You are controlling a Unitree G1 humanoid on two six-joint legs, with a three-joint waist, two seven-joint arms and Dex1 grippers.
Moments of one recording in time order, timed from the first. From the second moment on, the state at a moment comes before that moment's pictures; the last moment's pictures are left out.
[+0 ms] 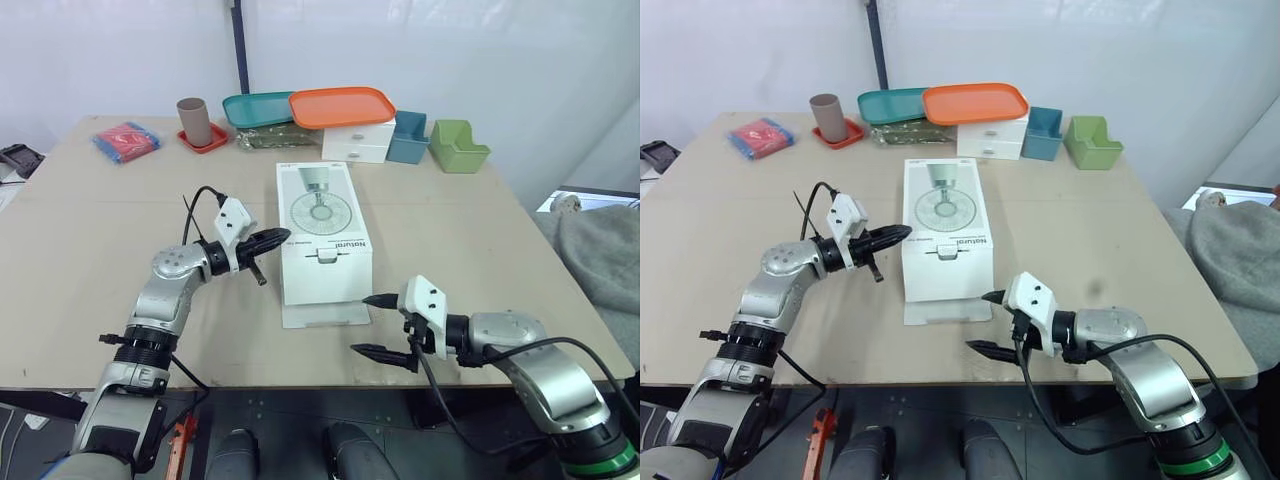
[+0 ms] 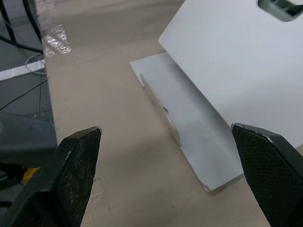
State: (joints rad) left arm -0.63 0.37 -0.04 0.35 -0.24 0.09 -0.92; right arm -0.17 -0.71 0.11 -0.39 0.34 0.51 0.94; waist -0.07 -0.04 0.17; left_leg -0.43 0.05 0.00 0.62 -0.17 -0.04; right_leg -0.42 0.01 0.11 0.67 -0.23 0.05
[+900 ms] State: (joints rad) left arm -0.63 0.37 -0.04 0.36 -0.24 0.07 -0.92; right arm -0.25 -0.63 0.08 -0.28 0.43 0.51 0.98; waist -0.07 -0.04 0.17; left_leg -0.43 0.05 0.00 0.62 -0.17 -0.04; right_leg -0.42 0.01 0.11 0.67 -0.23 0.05
